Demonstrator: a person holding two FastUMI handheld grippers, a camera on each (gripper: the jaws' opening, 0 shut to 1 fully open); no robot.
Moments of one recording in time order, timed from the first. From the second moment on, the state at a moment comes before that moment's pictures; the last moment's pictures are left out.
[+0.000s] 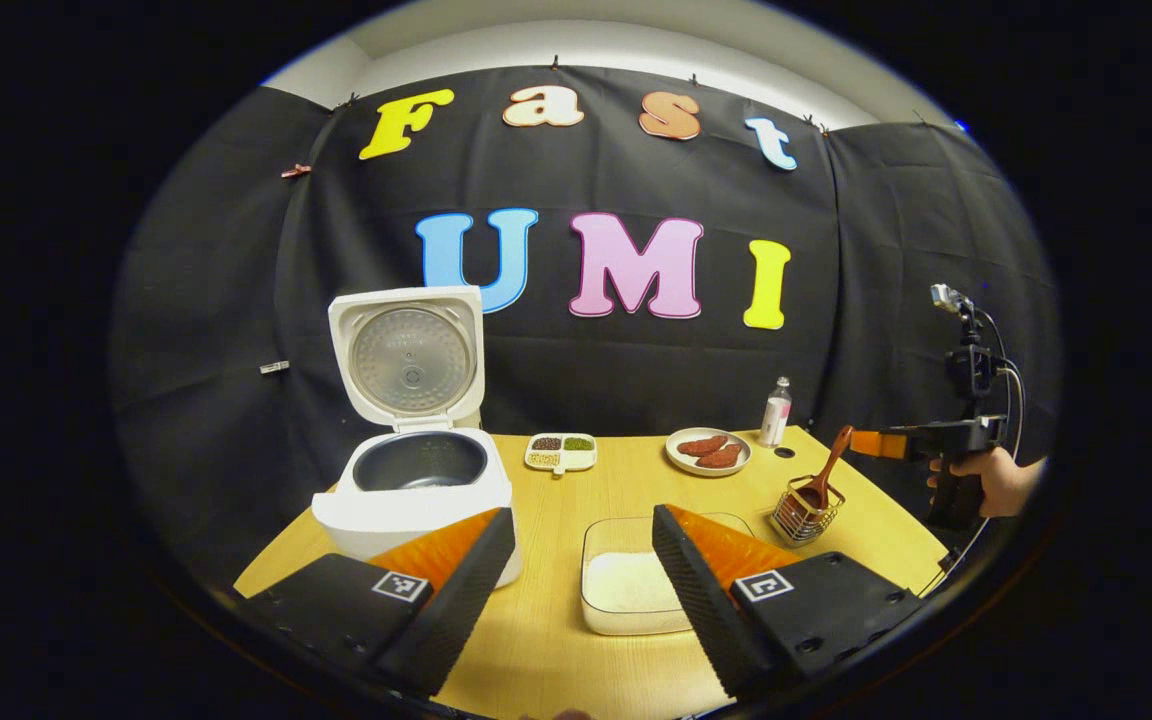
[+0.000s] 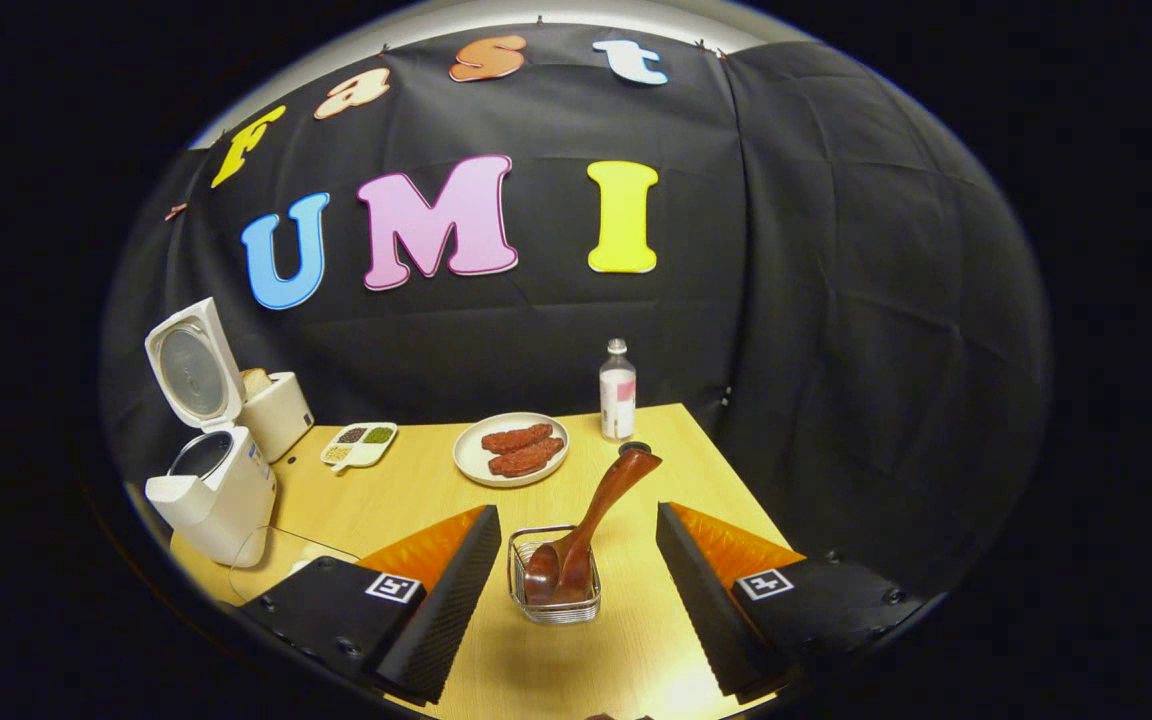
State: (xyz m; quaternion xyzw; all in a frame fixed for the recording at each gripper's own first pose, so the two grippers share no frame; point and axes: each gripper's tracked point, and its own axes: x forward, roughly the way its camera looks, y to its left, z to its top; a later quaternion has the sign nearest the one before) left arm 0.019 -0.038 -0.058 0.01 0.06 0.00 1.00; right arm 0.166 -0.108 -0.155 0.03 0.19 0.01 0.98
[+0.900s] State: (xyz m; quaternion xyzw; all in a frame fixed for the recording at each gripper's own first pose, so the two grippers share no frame) left arm 0.019 -0.014 -0.116 -0.06 0.15 0.06 0.99; right arm 0.274 -0.100 -0.264 0.21 0.34 -0.01 0.92
